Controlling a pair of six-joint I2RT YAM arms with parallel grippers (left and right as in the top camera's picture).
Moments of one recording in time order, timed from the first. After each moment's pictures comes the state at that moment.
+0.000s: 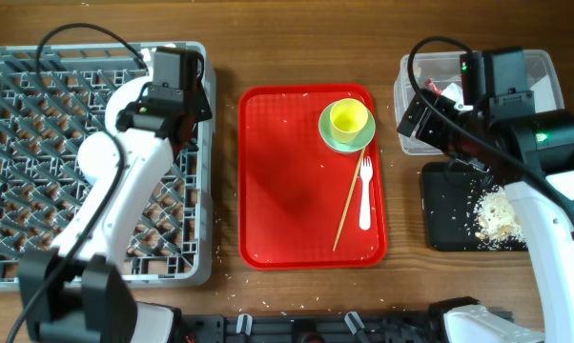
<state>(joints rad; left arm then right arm) -0.20 1.60 1.22 -0.57 -0.31 -0.39 0.18 1.34 1.51 -1.24 0.04 0.59</state>
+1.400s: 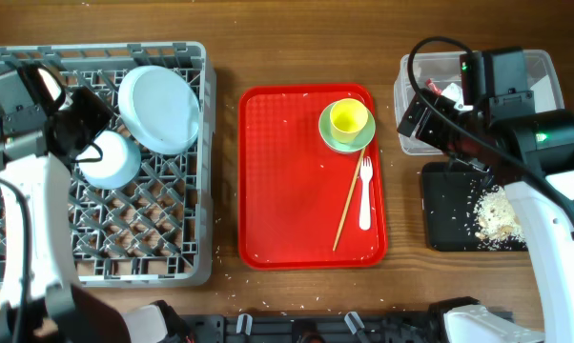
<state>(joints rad) 0.37 1.50 1.21 -0.66 0.30 -0.46 0.18 1.34 1.51 -1.24 0.04 0.59</state>
